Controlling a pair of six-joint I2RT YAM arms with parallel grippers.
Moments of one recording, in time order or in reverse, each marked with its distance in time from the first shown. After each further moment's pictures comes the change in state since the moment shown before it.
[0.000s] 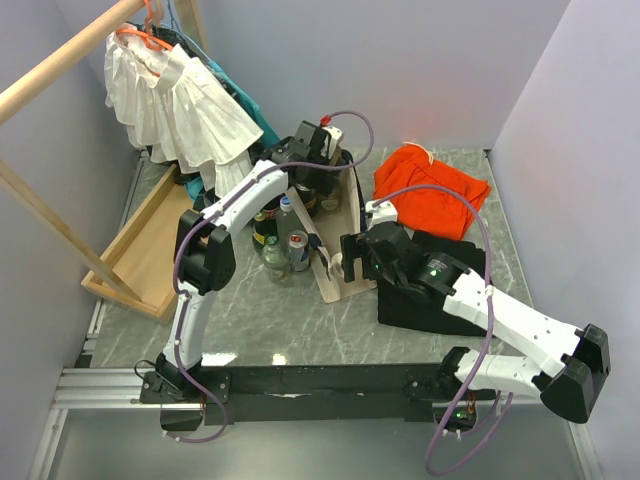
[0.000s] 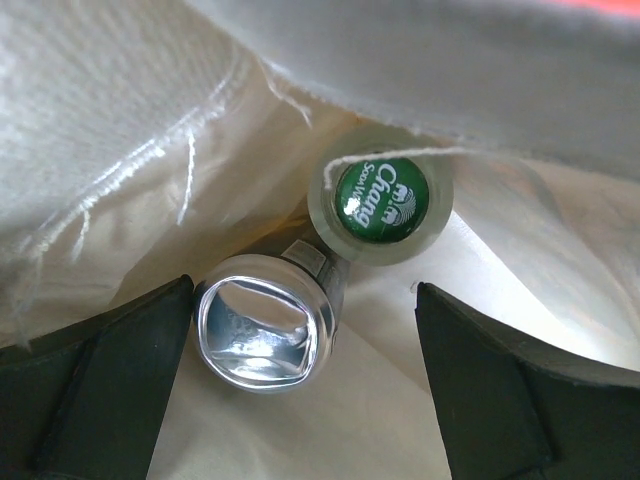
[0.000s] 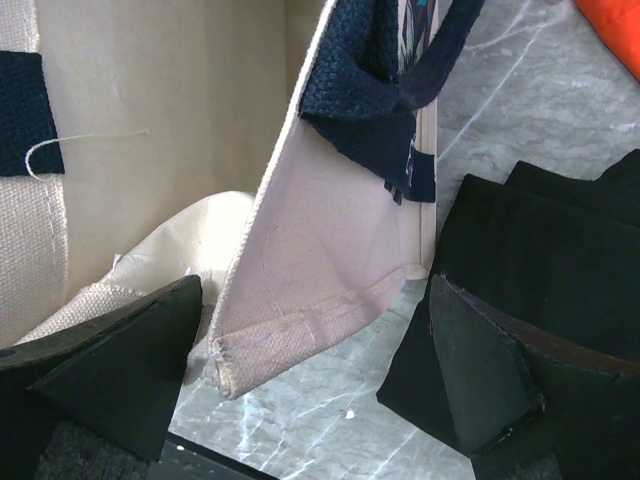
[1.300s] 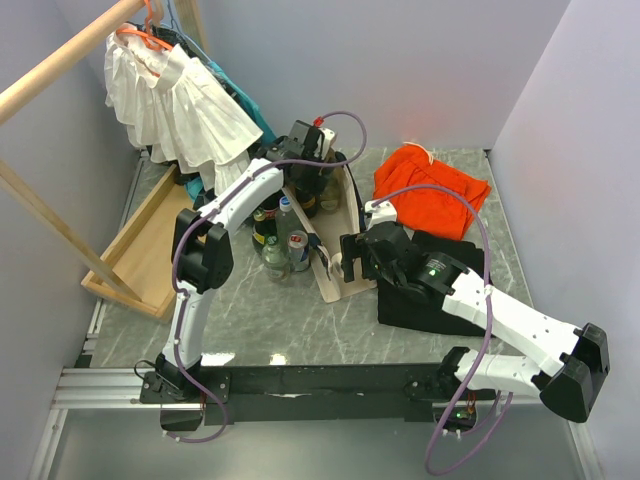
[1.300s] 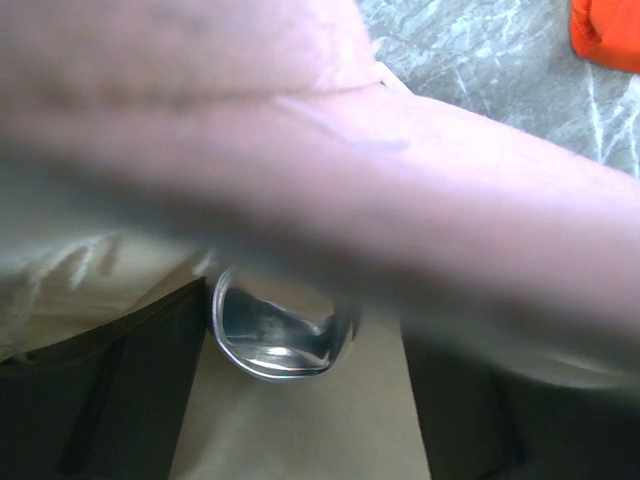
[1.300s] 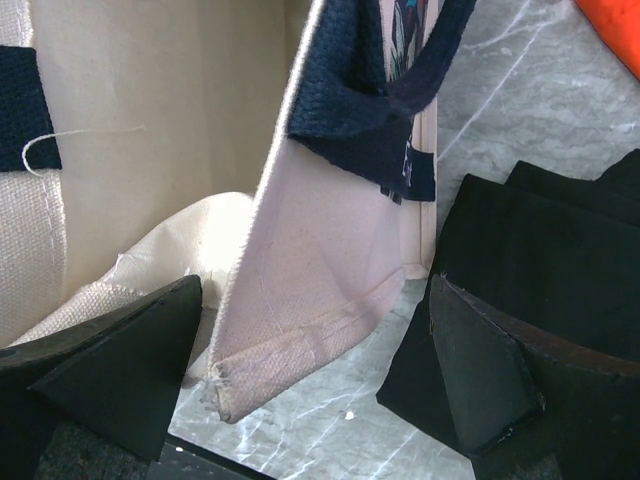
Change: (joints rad) left arm 0.030 0.000 -0.009 -0.046 0.029 -0.010; right arm 0.000 0.005 0.000 0.005 0.003 0.000
